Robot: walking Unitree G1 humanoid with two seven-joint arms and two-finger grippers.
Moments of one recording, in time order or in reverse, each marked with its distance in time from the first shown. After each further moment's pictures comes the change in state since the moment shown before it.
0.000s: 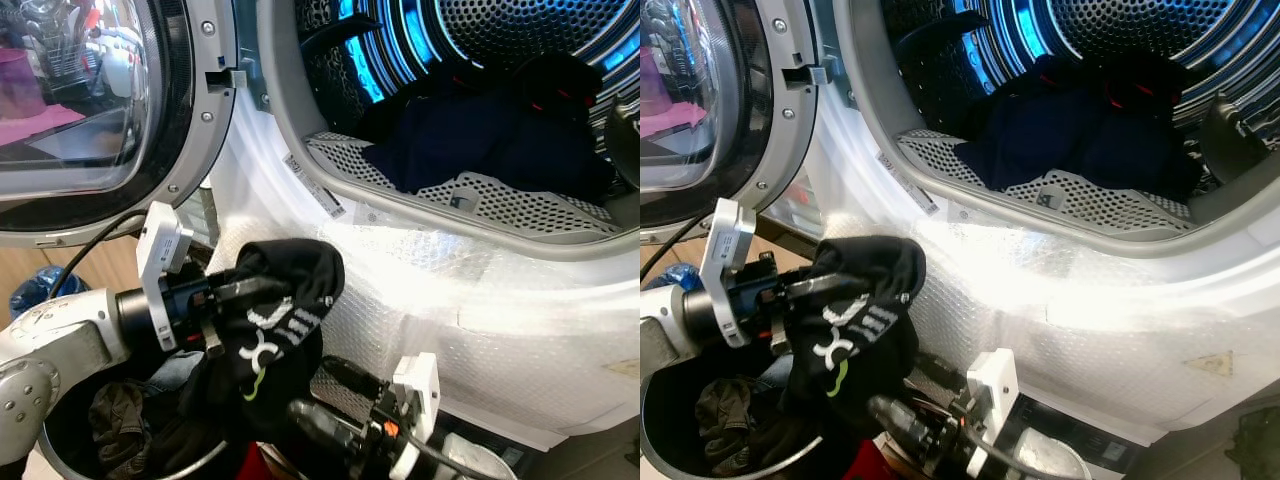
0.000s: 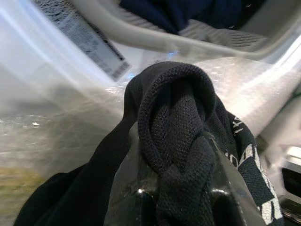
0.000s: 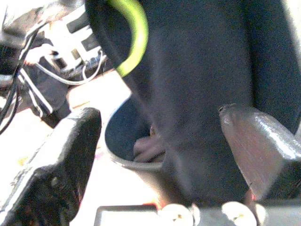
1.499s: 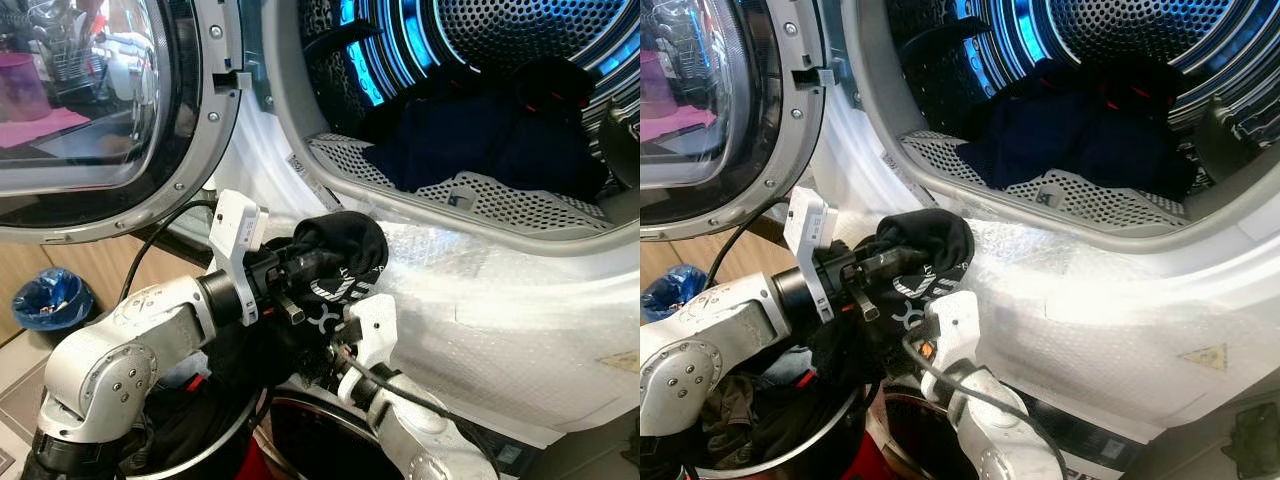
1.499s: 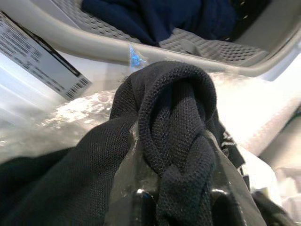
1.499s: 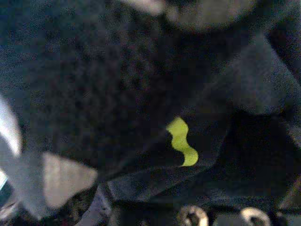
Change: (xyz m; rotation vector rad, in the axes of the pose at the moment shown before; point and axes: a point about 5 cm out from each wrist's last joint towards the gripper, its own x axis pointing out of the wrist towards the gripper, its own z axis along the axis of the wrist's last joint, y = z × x) left arm 0.054 -0.022 -0.005 -0.042 -0.064 -0.004; right arm 0.070 -0.038 0.041 -0.057 -0.095 -0.512
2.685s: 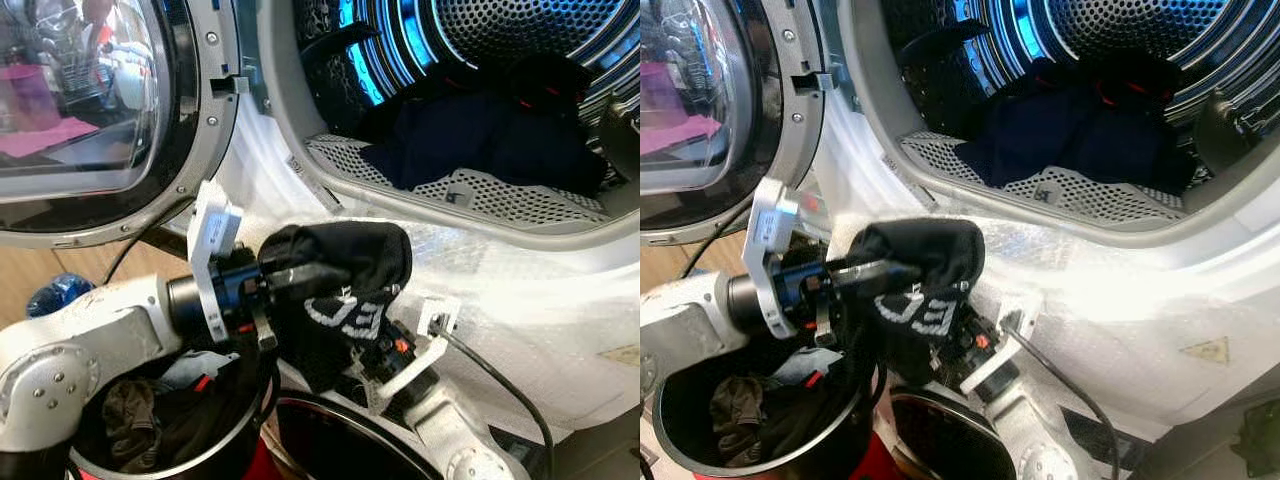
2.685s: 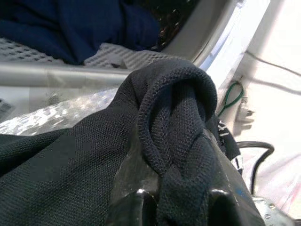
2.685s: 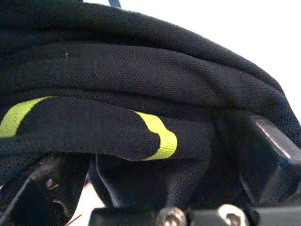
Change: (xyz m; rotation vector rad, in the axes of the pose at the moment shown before) left arm -0.021 -0.021 0.025 -0.043 0.024 -0.234; right arm -0.027 -0.018 0.019 0.328 -0.281 0.318
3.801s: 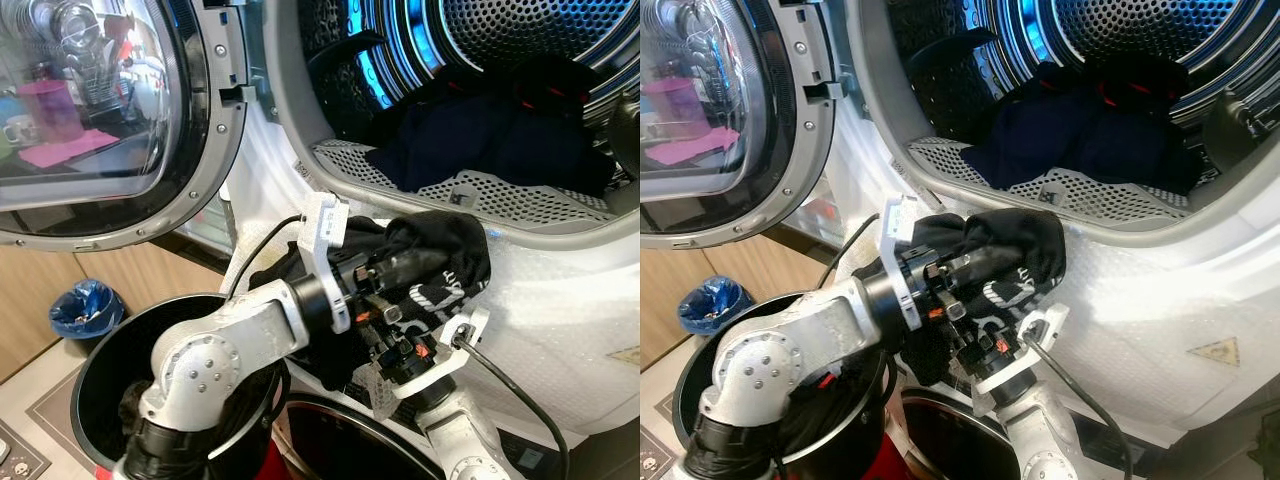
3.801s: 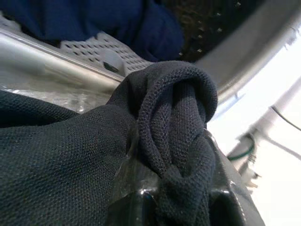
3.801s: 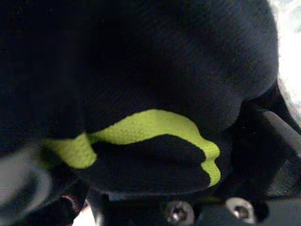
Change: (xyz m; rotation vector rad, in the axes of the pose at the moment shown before) left arm 0.091 -0.003 -0.029 -0.326 -0.172 0.104; right arm -0.014 -0.009 -0.002 -0.009 -0.104 -0.024
